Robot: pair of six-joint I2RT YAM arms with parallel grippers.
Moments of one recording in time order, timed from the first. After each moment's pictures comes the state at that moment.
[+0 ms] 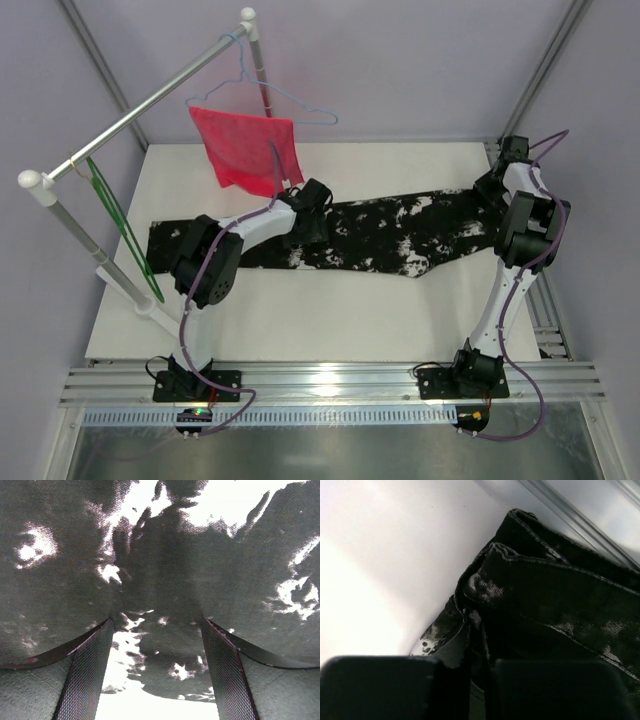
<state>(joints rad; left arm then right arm) -0.62 2.07 1.51 -0.61 -0.25 -0.74 -0.30 2.27 1.81 -0.55 0.02 0.68</state>
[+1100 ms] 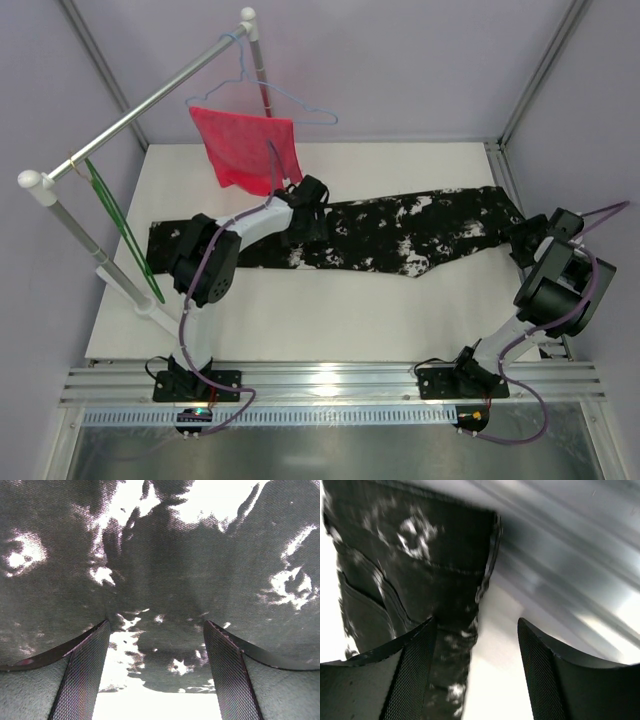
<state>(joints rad) -0.61 2.07 1.52 -0.62 -0.17 -0.70 -0.63 1.71 0.91 -0.09 -0.20 0.64</state>
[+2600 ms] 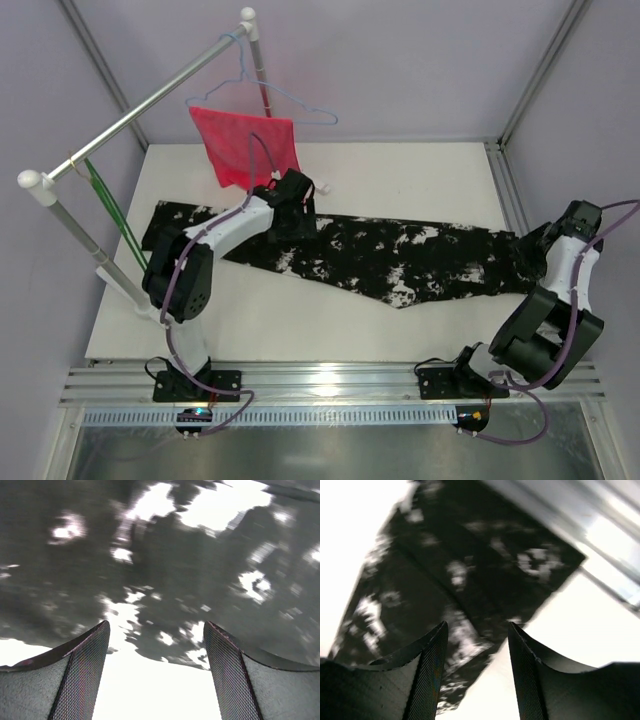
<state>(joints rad) -0.57 1.88 1.44 -0.69 -0.14 -0.60 -0.66 1.38 1.01 -0.75 -0.07 0.45</state>
